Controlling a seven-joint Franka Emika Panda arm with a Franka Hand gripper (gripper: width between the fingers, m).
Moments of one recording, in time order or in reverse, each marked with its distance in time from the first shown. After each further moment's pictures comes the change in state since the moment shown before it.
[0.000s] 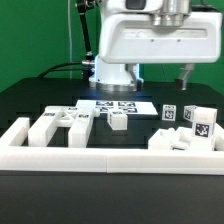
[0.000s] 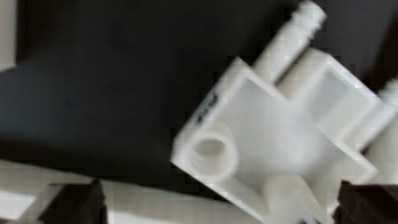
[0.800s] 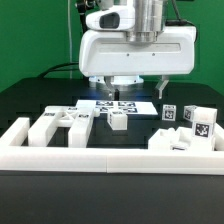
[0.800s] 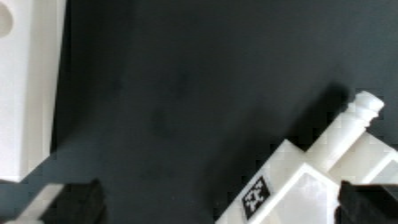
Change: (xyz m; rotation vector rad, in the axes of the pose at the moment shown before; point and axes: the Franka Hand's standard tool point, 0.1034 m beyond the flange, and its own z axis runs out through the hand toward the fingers) arm -0.039 0.016 0.024 0.034 -0.146 0.037
